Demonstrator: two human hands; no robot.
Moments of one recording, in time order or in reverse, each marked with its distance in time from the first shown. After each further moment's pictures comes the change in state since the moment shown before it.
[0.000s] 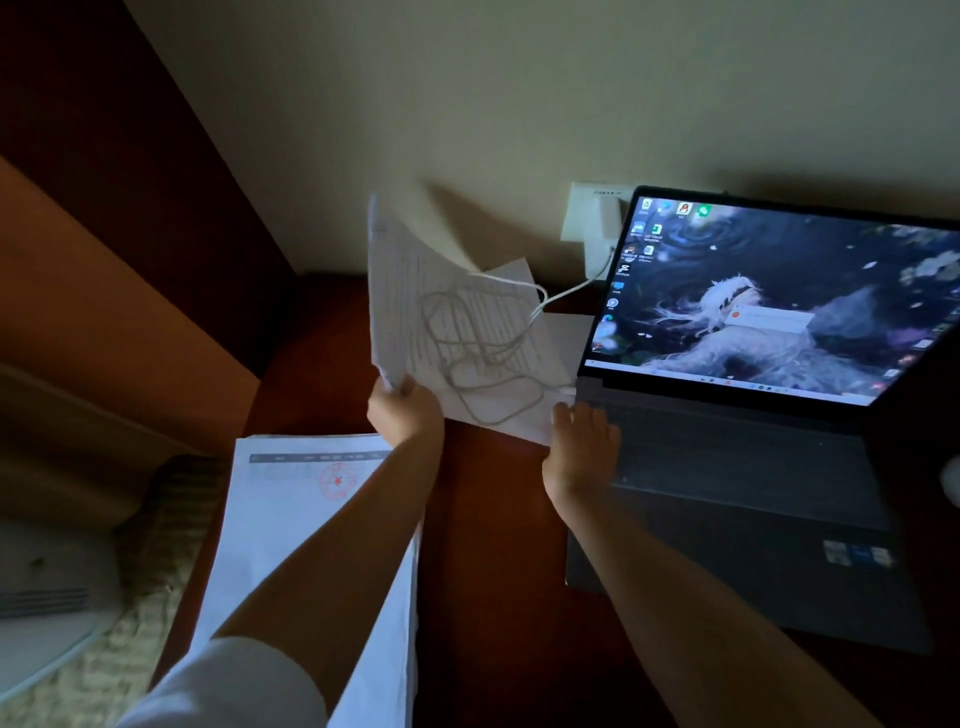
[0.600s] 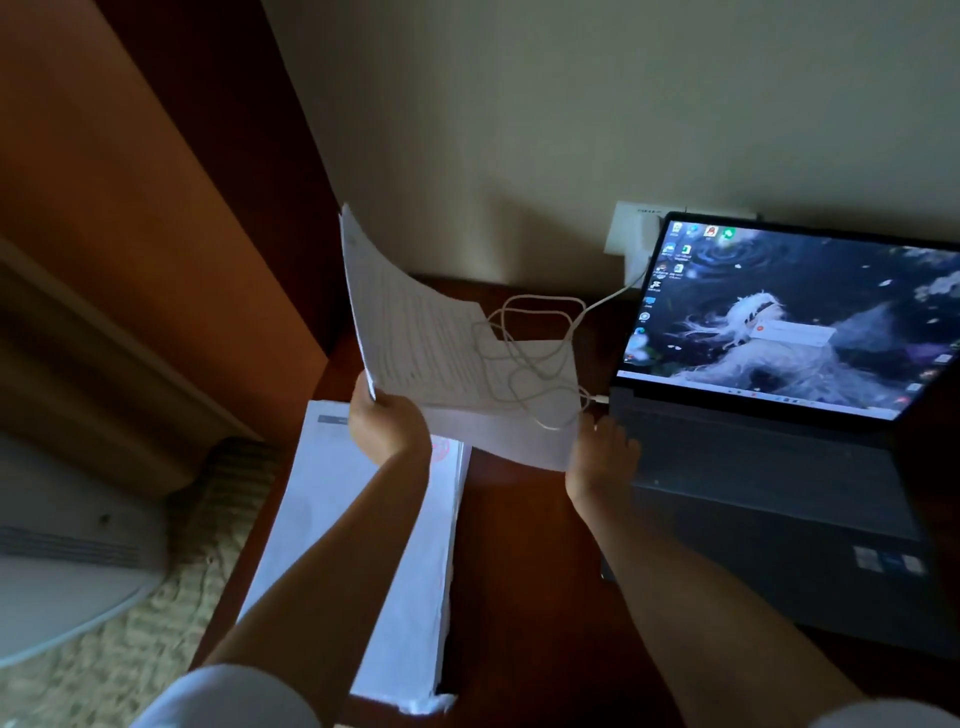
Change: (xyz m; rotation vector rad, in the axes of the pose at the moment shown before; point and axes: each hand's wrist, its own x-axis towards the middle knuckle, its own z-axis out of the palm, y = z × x) left_hand -0.024 -0.002 -0.092 -0.006 0.184 0.135; right_hand -0.030 -0.003 -0.015 -0.011 -0.119 -0.032
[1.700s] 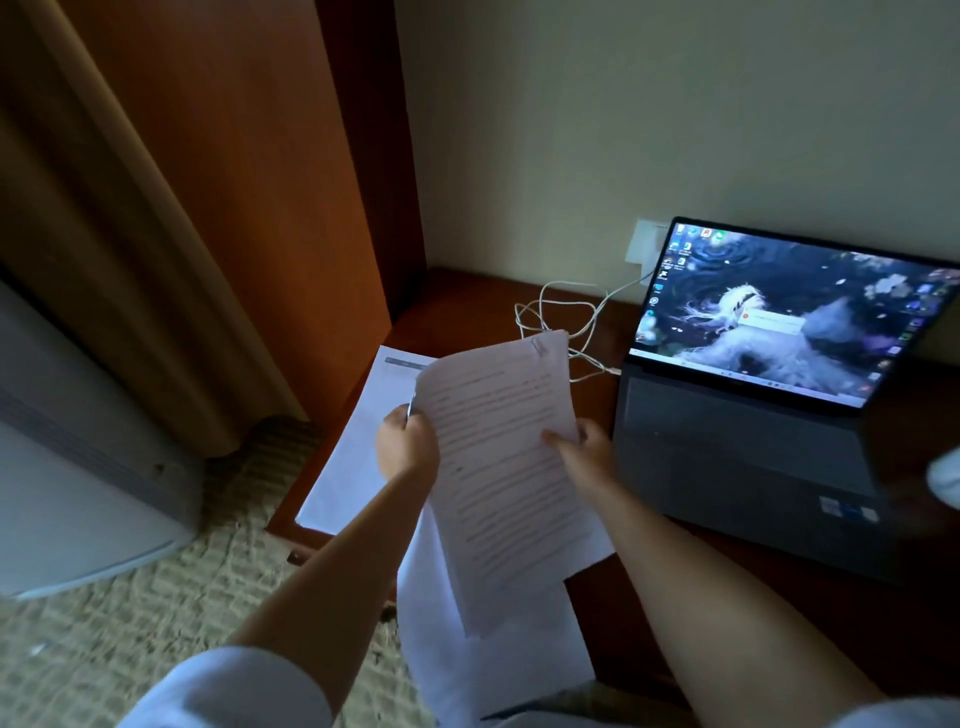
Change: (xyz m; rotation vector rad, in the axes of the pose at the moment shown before) left_hand -0.077 -0.058 -0.136 0.015 -0.226 -0.053; right_hand -0.119 0.000 -0.011 1.181 -0.271 0.079
